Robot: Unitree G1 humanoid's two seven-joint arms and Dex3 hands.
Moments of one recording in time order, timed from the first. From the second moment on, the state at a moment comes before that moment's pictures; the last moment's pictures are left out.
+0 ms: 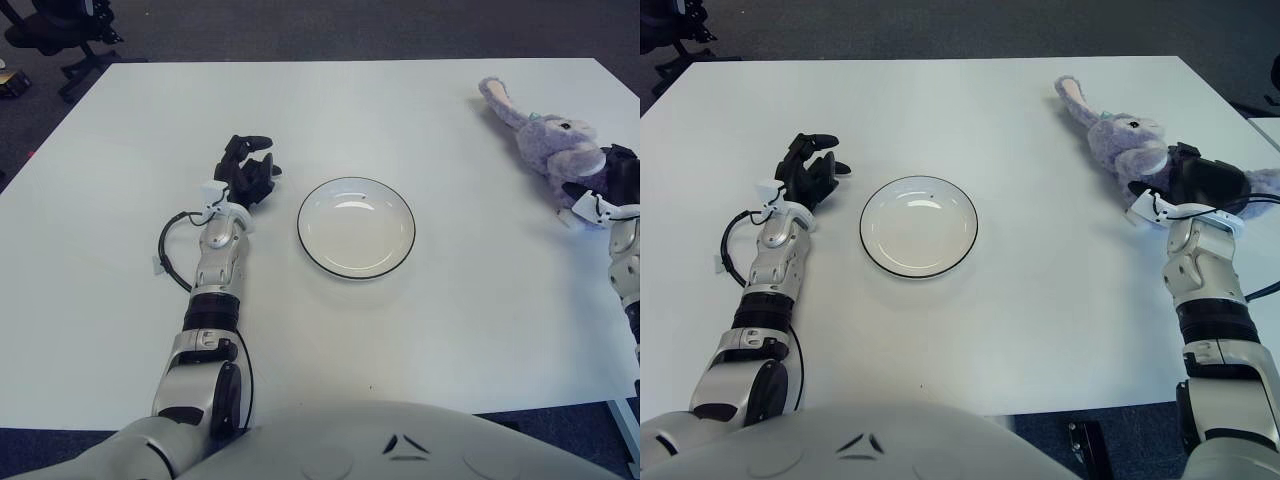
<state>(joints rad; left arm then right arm) -0.34 0.04 0.17 0.40 -0.13 -0.20 -0.04 -0.26 -0.78 -0.02 0.48 -0.67 0.03 -0.36</state>
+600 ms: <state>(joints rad) -0.34 0.03 0.17 0.40 -0.13 -0.20 -0.04 -0.22 -0.78 -0.05 0.51 -0.59 -0.24 -0.48</state>
